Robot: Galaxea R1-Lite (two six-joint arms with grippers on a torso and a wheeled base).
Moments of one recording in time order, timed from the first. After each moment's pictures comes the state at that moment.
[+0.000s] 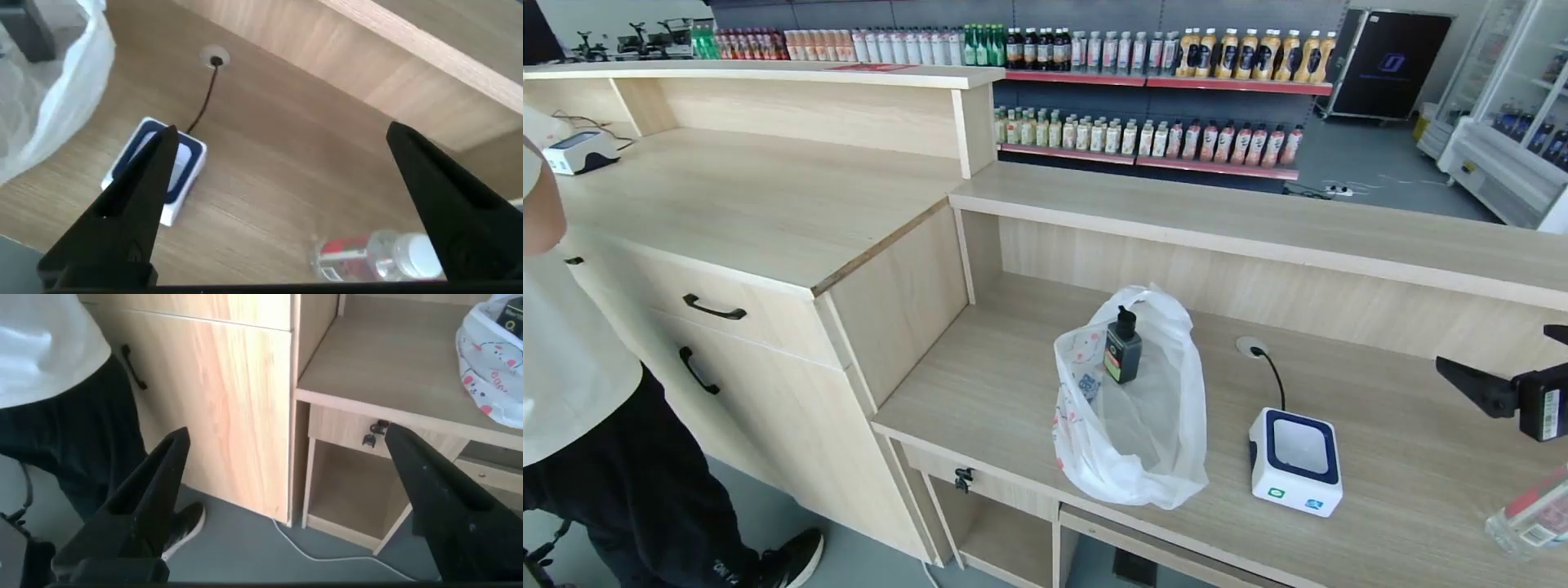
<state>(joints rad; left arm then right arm) 0.00 0.00 0.00 0.03 0.08 0.07 -0.18 1.19 -0.47 -0.51 0.10 -0.40</state>
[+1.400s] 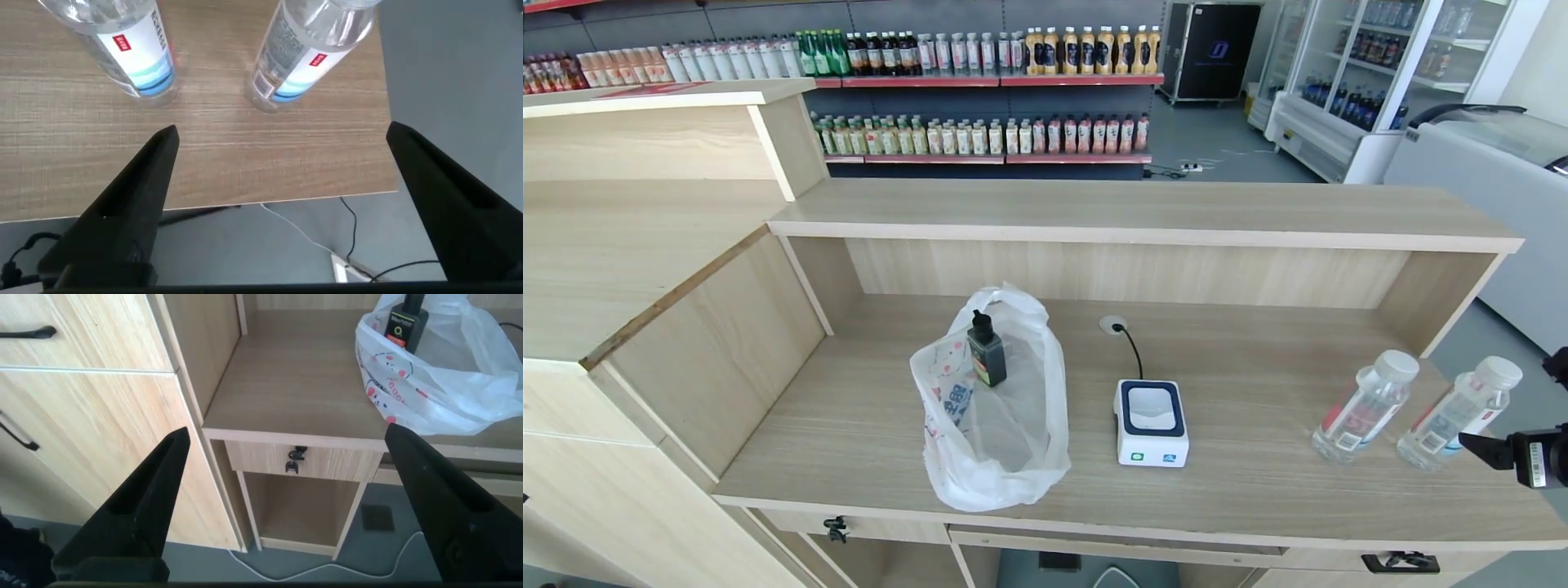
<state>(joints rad) 0.00 0.00 0.00 0.03 0.08 0.07 -0.51 1.60 -0.42 -0.66 0.19 -0.41</state>
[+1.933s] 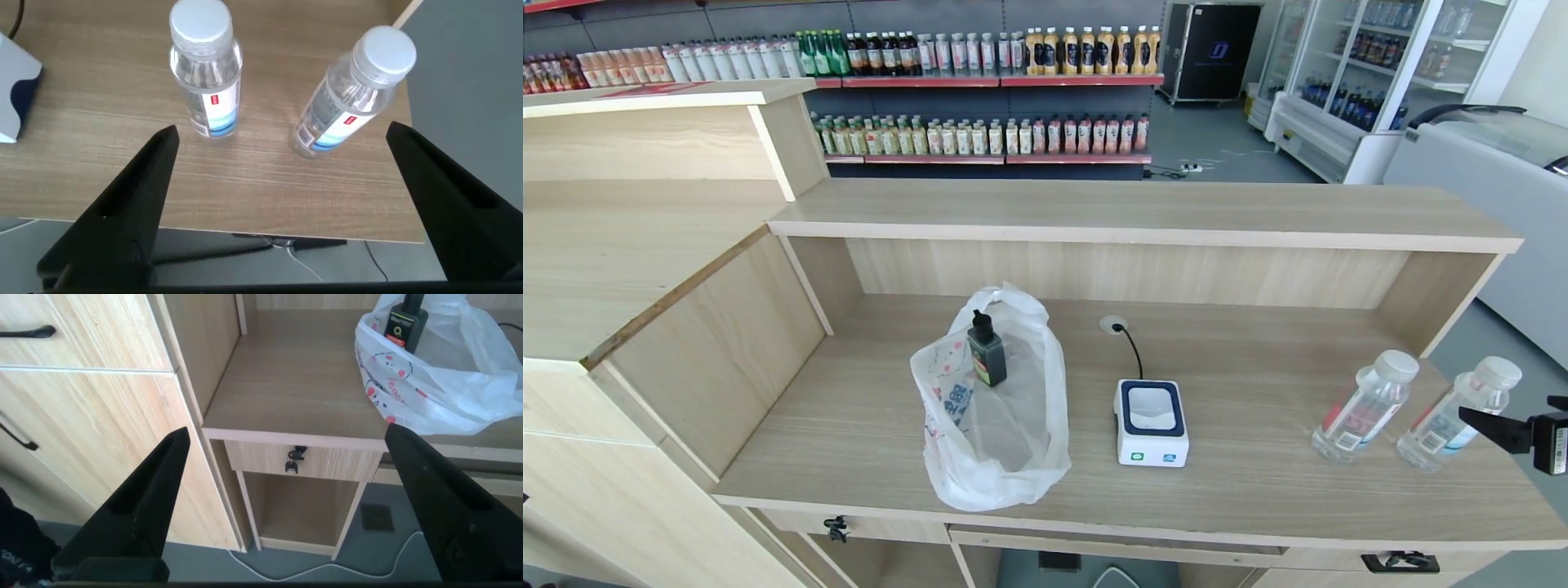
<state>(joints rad) 0.00 0.00 0.00 0.03 0.08 0.07 -0.54 1.47 -0.42 -0.63 0.42 -0.38</state>
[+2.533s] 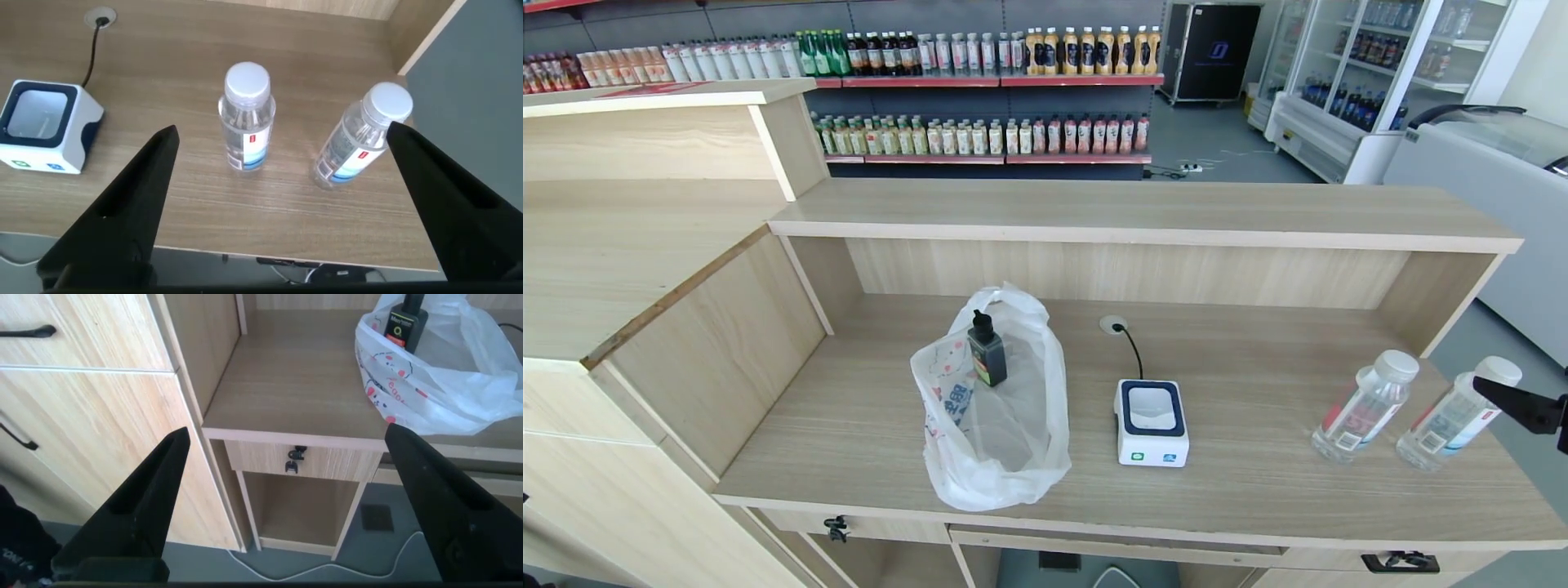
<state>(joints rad) 0.00 0.00 0.00 0.04 0.08 0.07 -0.51 1.31 -0.41 -0.63 0.48 -0.28</state>
